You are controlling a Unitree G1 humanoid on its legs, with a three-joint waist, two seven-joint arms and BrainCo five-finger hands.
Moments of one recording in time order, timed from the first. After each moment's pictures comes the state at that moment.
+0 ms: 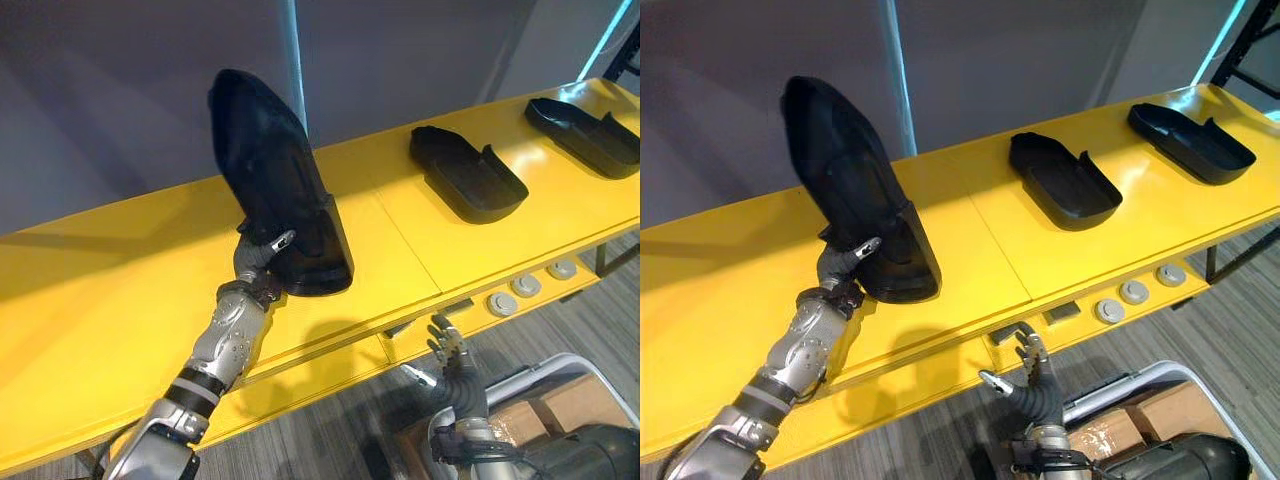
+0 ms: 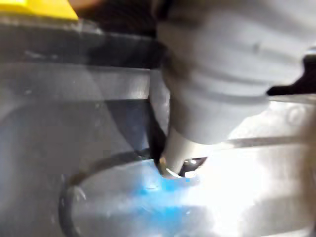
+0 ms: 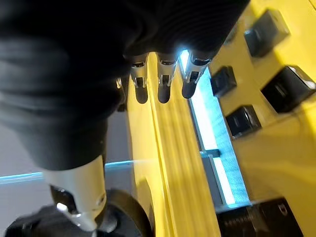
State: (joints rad) left arm -0.74 0.44 -0.39 0.43 -0.96 -0.11 0.27; right arm 0.32 -0.14 0.20 -0.33 0.10 -0.14 -0.14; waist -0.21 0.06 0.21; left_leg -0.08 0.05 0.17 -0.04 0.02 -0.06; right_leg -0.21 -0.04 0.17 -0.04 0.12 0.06
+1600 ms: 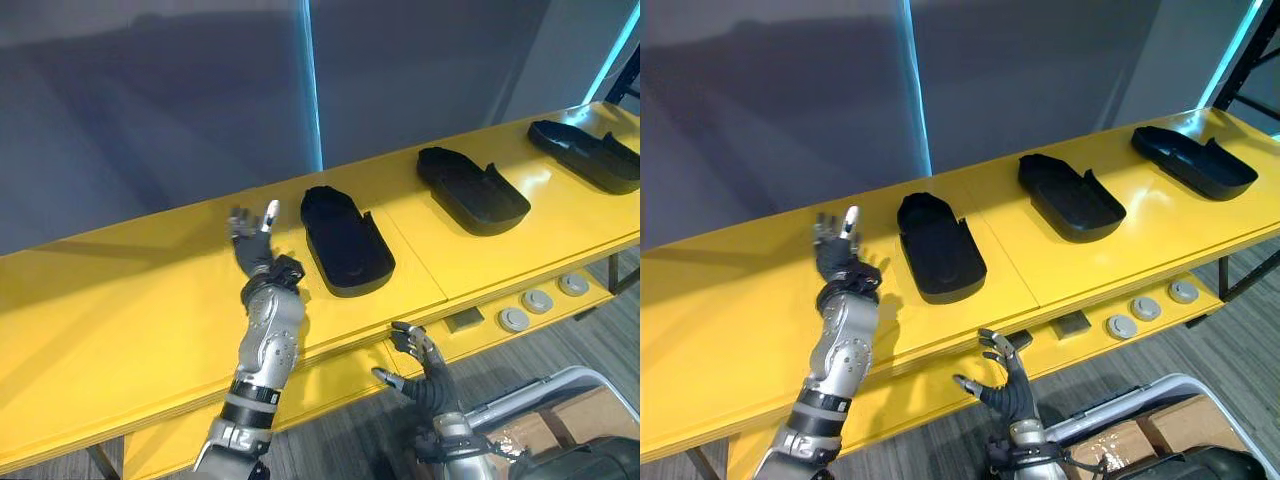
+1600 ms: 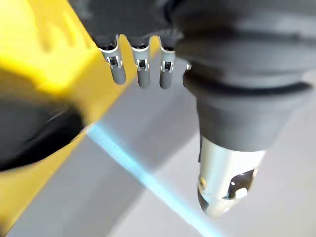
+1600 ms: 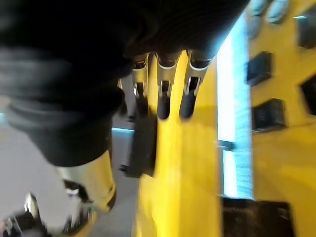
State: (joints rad) left arm -0.54 -0.01 -0.01 -0.04 -0.47 -0.12 0.78; right arm 0.19 -0.20 0.27 -0.30 -0.13 -0.13 -0.25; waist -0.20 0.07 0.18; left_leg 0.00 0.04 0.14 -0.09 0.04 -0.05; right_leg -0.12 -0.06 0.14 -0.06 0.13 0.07
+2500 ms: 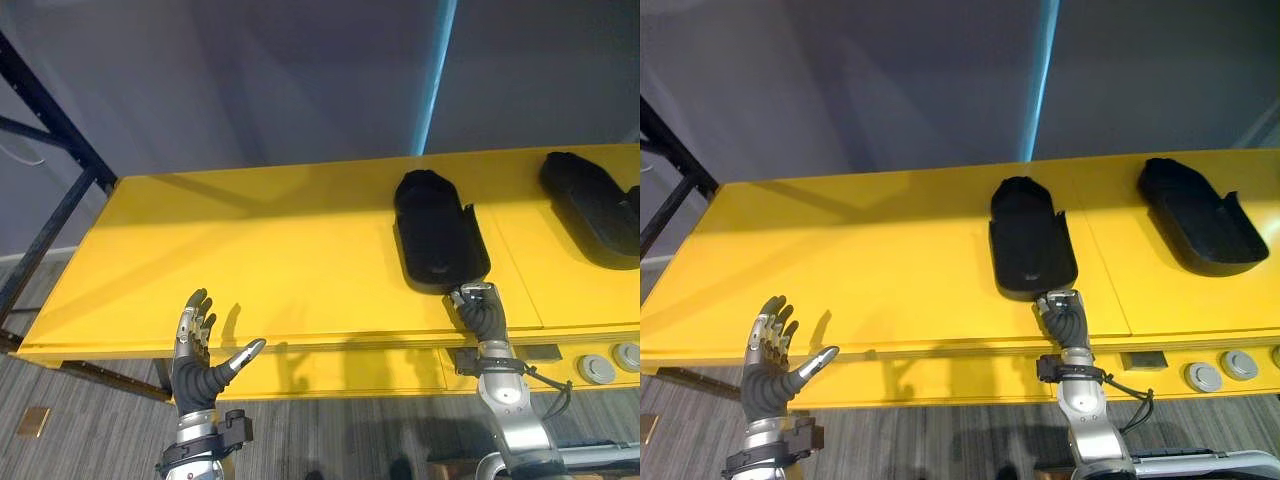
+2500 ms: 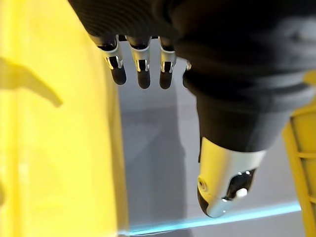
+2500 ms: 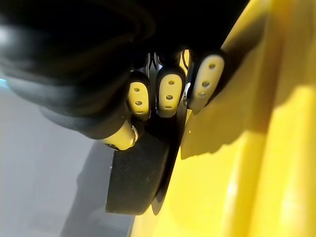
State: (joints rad) left arm 0.35 0.14 -0.08 -0.46 -0.11 -0.27 0.34; right arm -0.26 -0.32 -0.03 0.17 0.00 -0.23 -0.28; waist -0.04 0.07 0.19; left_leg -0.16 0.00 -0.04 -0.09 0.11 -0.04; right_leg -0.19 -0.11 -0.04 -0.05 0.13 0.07
